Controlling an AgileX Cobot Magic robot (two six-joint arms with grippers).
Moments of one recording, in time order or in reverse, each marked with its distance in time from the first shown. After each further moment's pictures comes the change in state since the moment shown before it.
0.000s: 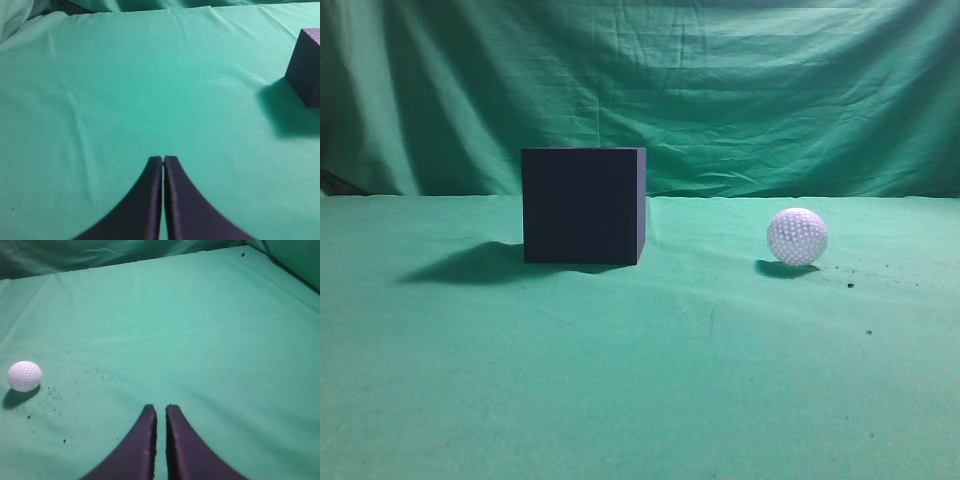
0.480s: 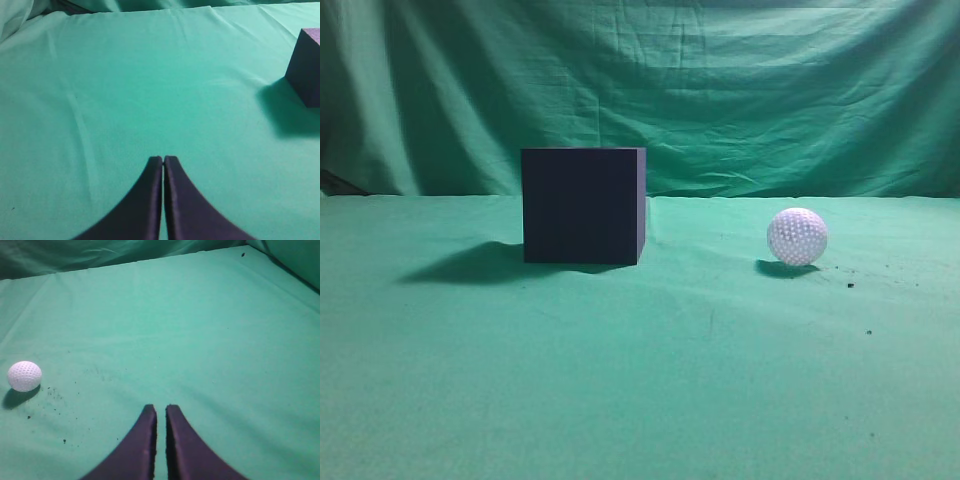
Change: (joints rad) left arm 0.000 0.000 0.000 0.000 0.000 0.000; right arm 0.000 0.000 0.000 0.000 0.000 0.000
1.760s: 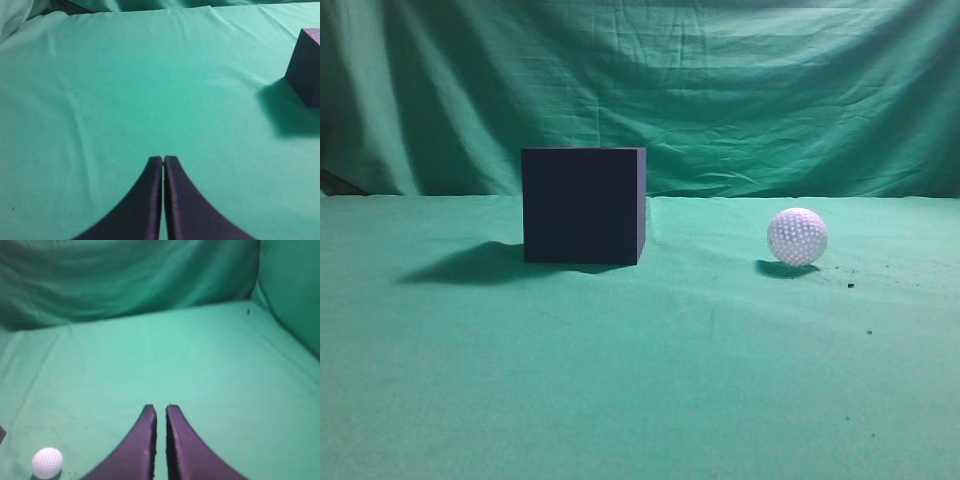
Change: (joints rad) left arm 0.000 0.000 0.000 0.000 0.000 0.000; right arm 0.000 0.442 -0.334 0.005 -0.186 -0.006
